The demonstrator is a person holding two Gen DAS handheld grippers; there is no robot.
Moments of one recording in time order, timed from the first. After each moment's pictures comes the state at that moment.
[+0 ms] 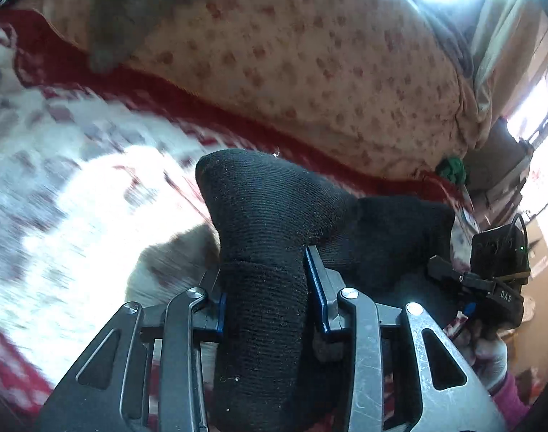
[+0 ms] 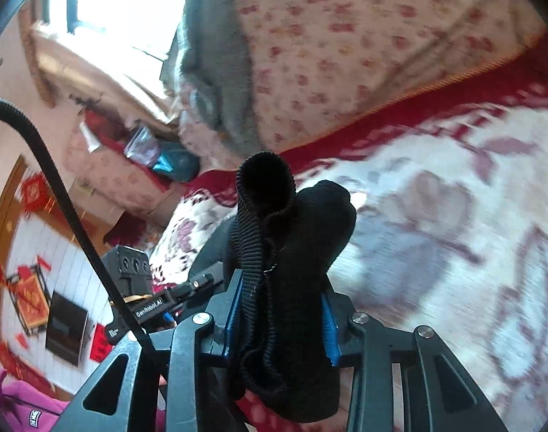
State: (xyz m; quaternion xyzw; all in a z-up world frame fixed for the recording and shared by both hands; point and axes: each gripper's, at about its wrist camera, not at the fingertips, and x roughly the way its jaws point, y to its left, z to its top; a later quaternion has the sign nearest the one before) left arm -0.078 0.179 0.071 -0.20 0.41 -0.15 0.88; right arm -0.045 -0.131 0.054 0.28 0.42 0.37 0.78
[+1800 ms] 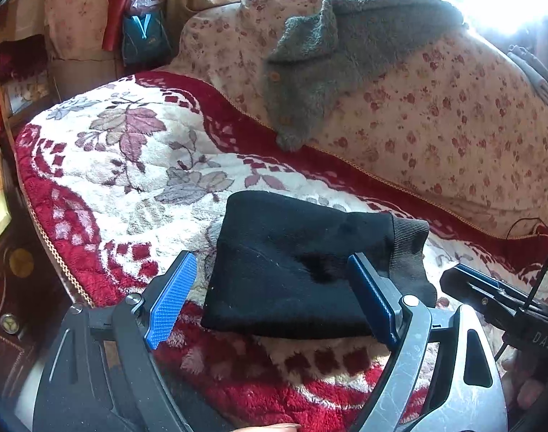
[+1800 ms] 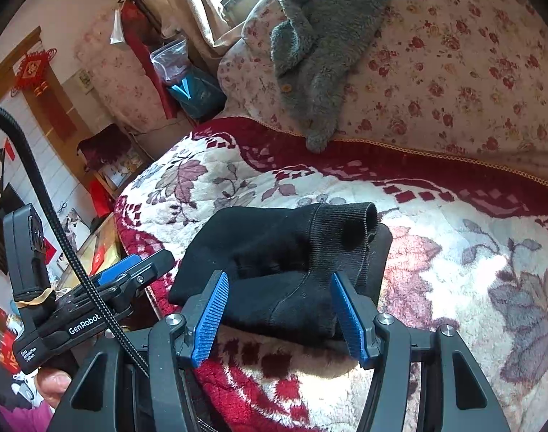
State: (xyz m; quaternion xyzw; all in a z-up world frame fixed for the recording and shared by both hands) left arm -0.162 0.258 0.115 -0.11 0.34 0.15 0.92; right arm -0.063 0.070 0.099 0.07 0.40 0.39 0.83
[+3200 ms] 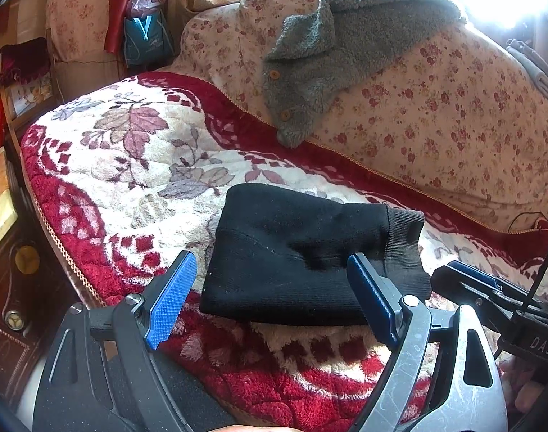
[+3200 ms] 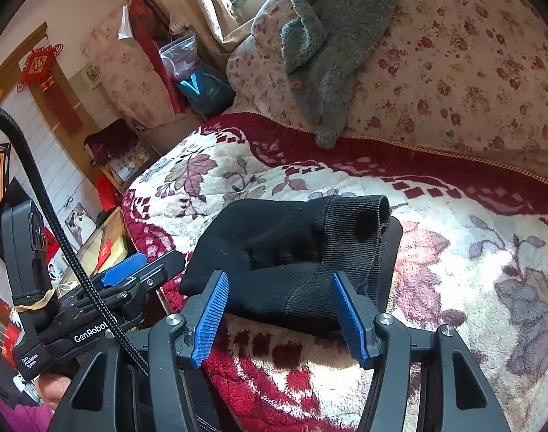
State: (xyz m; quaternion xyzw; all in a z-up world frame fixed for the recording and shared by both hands) left arm -0.168 0.250 0.116 -0.11 0.34 0.16 0.92; right arm -0.075 0.074 0.101 0.07 0.40 0.40 0.82
